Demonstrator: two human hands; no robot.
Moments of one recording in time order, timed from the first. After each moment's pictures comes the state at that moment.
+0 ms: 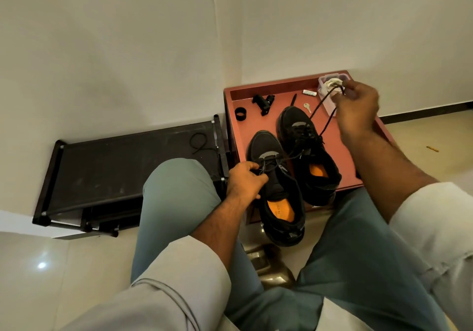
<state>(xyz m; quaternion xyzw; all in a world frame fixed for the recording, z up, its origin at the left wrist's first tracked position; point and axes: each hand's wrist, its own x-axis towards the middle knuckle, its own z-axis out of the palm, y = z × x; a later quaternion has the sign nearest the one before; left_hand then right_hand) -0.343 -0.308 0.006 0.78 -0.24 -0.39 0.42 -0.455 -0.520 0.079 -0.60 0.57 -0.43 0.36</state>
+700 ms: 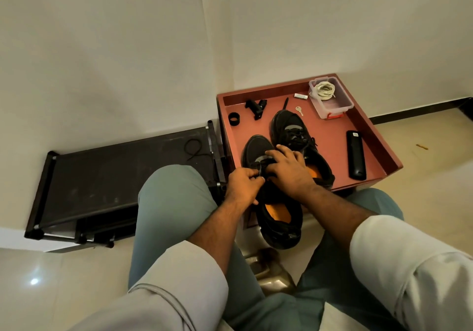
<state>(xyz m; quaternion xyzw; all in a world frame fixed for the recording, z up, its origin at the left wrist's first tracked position) -0.347 -0.309 0.004 0.78 -0.28 -0.40 0.39 -0.452 -0.412 0.008 -0.95 0.30 0.07 0.09</state>
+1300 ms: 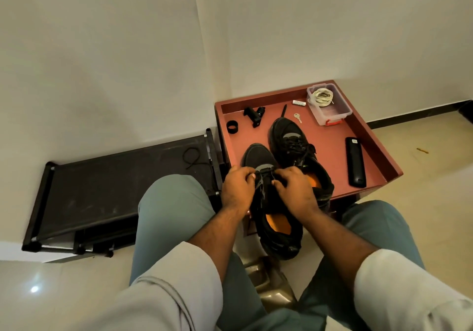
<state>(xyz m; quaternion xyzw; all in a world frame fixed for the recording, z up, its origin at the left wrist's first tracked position) -0.336 -0.324 -0.006 0.83 -0.36 -0.21 0.37 -0.466 -0.396 0.001 -0.83 0.46 -0.11 0.30</state>
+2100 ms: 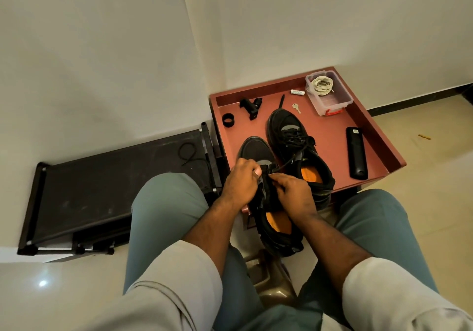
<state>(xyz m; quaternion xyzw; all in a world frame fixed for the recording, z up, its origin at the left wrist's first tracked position) -0.325 -0.343 -0.026 0.77 -0.49 -0.27 0.29 -0.473 -0.387 -0.024 -0.83 0.44 -0.14 0.31</state>
